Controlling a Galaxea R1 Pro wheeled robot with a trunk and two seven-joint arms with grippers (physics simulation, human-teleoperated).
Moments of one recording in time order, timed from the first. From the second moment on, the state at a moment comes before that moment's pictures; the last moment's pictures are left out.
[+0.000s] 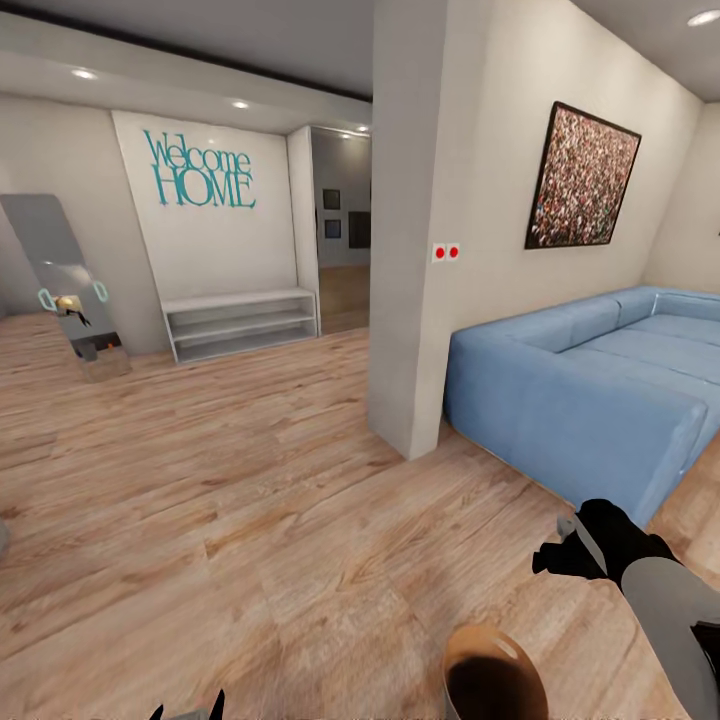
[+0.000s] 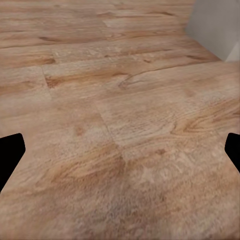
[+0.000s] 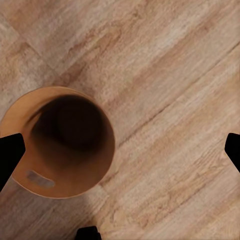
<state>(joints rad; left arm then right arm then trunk) 0.06 0.05 -0.01 -0.80 0.27 -0.50 -0.05 -0.88 -0.28 -0.13 -0.34 0.20 0.88 0.24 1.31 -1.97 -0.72</state>
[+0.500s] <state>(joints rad) 0.06 0.05 -0.01 -0.80 0.27 -0.50 -0.05 -0.88 -0.28 -0.13 -0.34 0.20 0.85 0.25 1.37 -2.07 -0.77</state>
